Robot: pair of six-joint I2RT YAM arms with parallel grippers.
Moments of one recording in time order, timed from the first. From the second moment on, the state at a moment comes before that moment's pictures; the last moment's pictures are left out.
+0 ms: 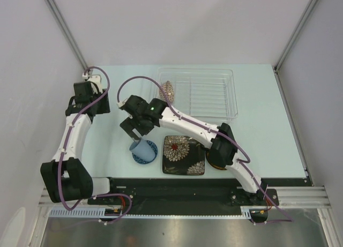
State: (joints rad) left arm 0.14 1.30 1.07 -0.50 0.03 0.06; right arm 1.10 2.31 2.36 -1.07 0.08 0.20
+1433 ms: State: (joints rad) left arm 0.14 1.33 1.09 -0.49 0.03 0.05; right arm 1.10 2.15 2.01 -0.98 0.07 0.23
